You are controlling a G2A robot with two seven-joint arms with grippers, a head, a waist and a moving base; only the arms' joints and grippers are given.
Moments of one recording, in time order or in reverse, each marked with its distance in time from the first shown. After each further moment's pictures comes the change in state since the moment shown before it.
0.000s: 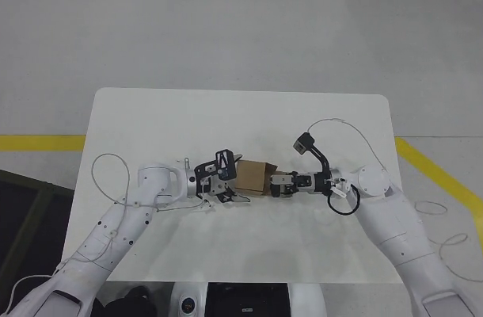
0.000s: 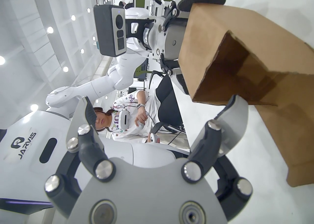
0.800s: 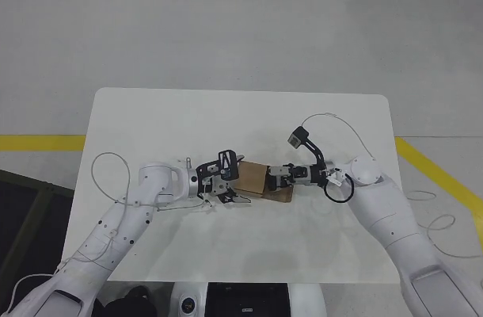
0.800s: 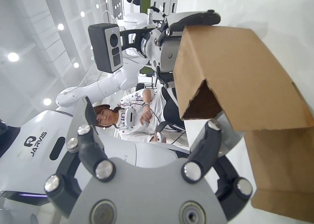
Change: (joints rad) left arm -0.004 -0.005 -0.002 -0.012 -0.018 -0.011 -0.052; right arm 0.138 -0.053 -0.090 0.238 0.110 -0.070 0.091
